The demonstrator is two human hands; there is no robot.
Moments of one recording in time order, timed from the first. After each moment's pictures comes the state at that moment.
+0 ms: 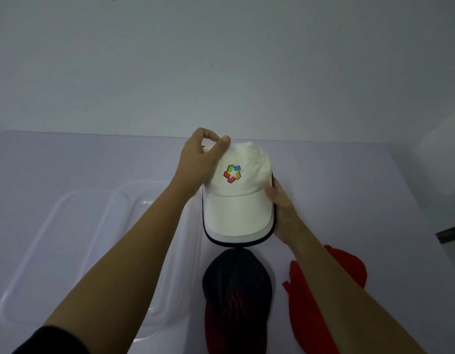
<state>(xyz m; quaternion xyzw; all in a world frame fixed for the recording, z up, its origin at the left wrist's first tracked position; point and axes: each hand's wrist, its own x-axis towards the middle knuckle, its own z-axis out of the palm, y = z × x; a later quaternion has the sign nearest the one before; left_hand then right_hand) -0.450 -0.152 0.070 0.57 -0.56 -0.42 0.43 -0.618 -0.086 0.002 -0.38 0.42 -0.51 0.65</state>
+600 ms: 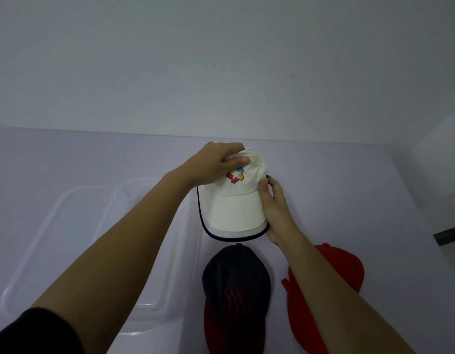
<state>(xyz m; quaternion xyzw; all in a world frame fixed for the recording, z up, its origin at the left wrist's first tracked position) -0.450 -0.154 0.085 0.46 -0.81 -0.32 0.14 -0.607 -0.081 -0.012 -0.31 0.55 -0.51 0.59</state>
